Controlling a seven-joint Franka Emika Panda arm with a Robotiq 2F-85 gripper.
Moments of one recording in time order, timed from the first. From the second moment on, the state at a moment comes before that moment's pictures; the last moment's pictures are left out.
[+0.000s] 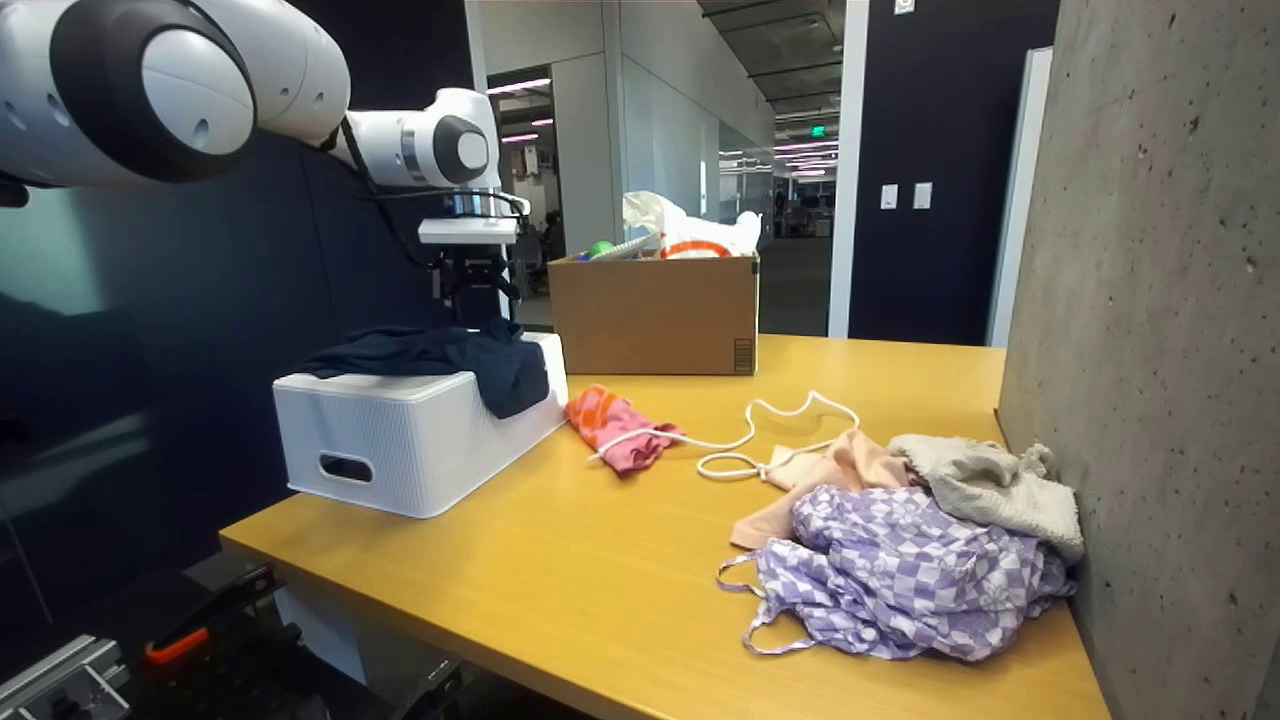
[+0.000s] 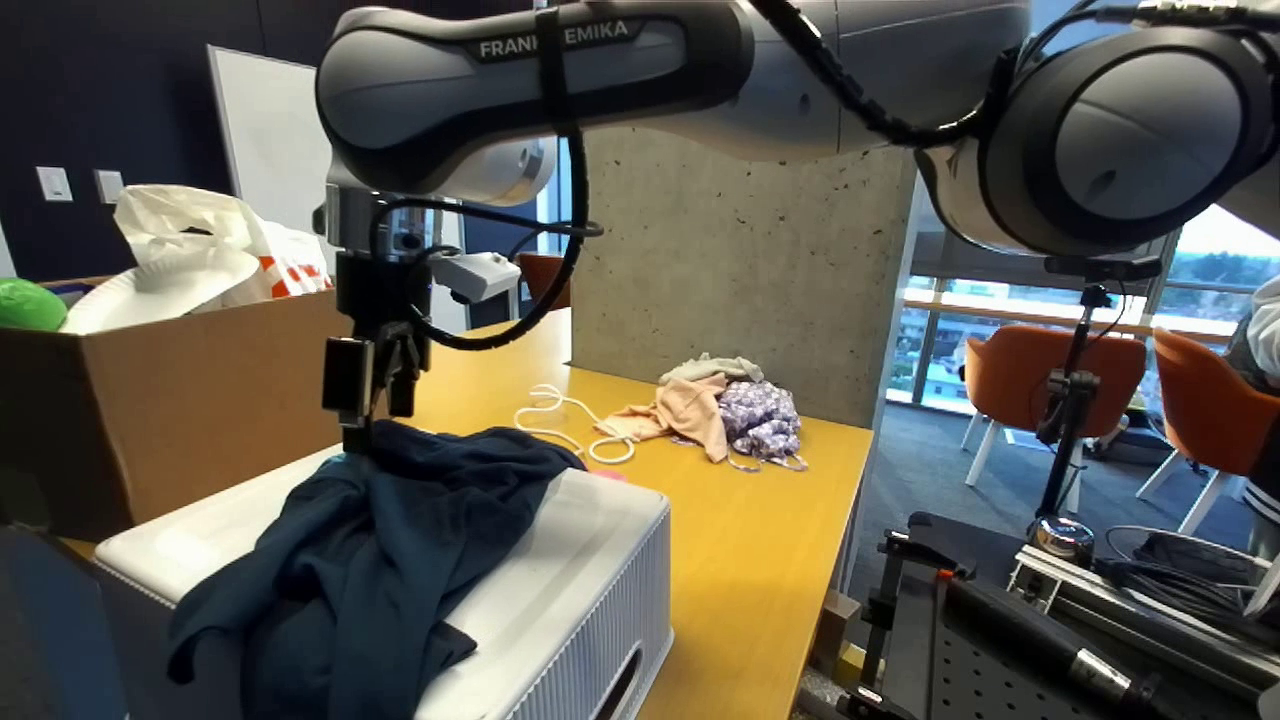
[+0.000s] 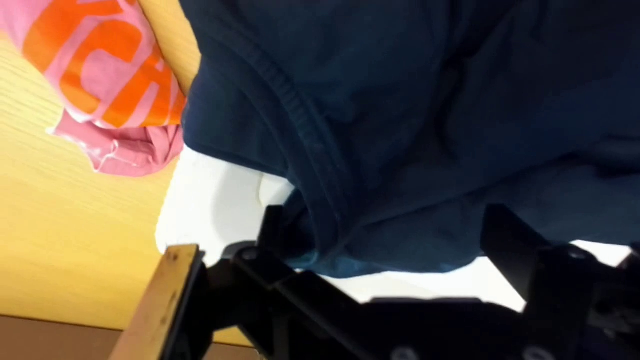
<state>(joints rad) 0.28 1.10 0.04 -0.66 0.03 1.86 -0.32</state>
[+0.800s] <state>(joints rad) 0.24 1.10 0.04 -0.71 0.03 1.86 -0.32</state>
